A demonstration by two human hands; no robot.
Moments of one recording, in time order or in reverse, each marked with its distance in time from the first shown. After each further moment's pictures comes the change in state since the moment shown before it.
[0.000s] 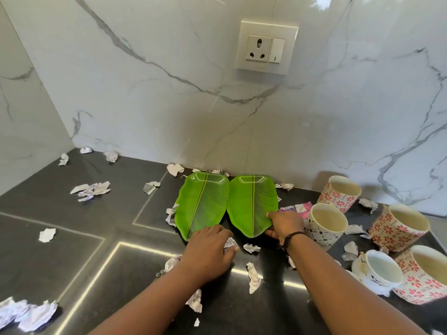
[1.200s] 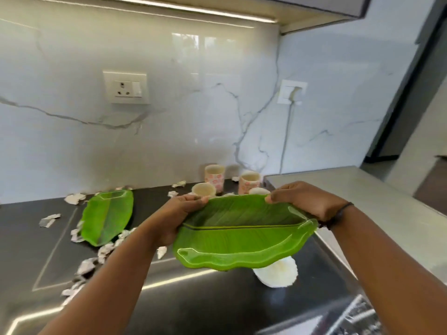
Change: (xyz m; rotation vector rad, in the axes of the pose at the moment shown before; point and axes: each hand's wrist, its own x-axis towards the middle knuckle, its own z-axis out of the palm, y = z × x) left_hand -0.057 0.185 -0.100 -1.557 -0.590 -0.011; right_hand -0.272 -0.033 -0.308 -0.287 -0.098 -0.303
